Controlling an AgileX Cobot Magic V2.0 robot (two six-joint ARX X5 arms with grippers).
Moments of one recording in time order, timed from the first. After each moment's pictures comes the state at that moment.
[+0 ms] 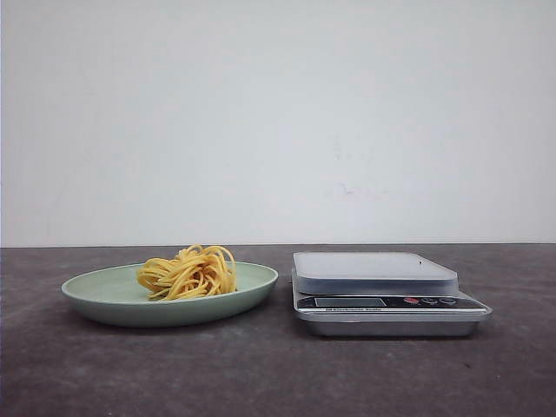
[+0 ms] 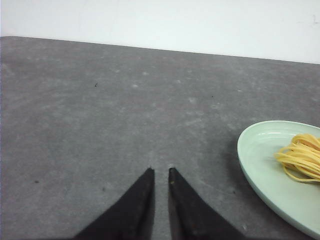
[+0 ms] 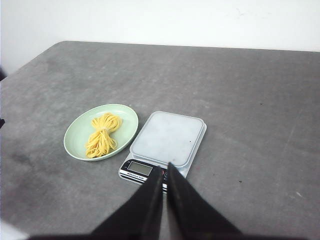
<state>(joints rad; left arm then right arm) -0.04 0.01 0.03 -0.18 -0.02 -0.09 0.68 0.35 1.16 -1.16 0.16 0.30</state>
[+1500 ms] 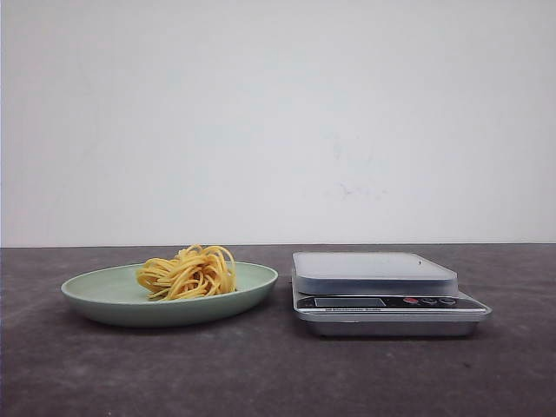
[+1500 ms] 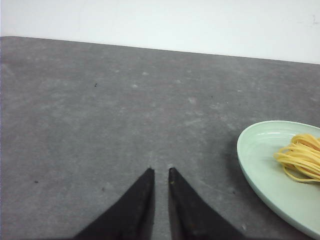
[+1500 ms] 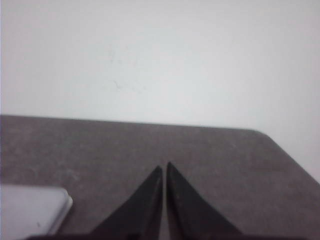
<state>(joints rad) -0.04 0.01 0.03 -0.18 -0.02 -0.09 0.09 0.01 0.10 -0.02 0.08 -0.02</state>
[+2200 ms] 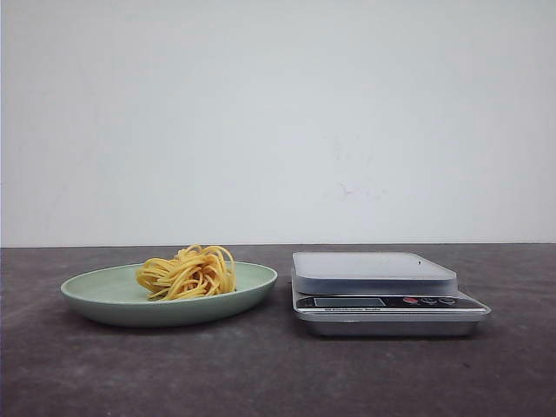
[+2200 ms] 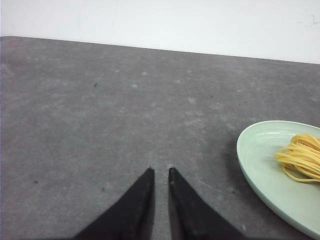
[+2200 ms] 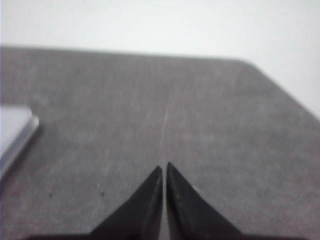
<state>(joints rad) -0.04 0.01 0.03 -0.18 -0.02 -0.09 0.02 0.01 0.02 -0.17 0.08 -0.01</state>
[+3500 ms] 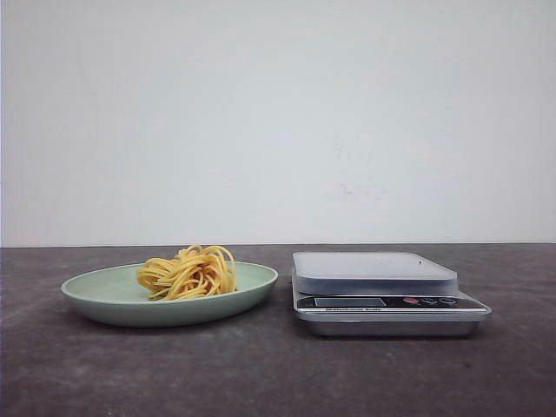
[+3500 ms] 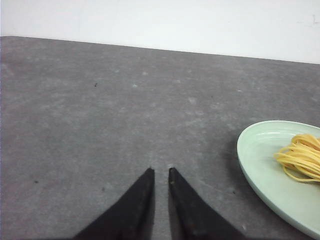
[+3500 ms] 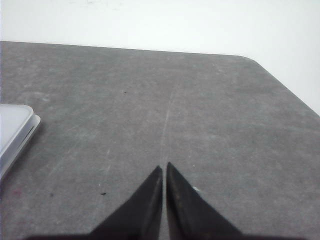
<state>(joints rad) -0.04 0.01 0.03 -0.18 -0.02 -0.09 0.02 0.01 0.02 -0.17 0.08 -0.01</state>
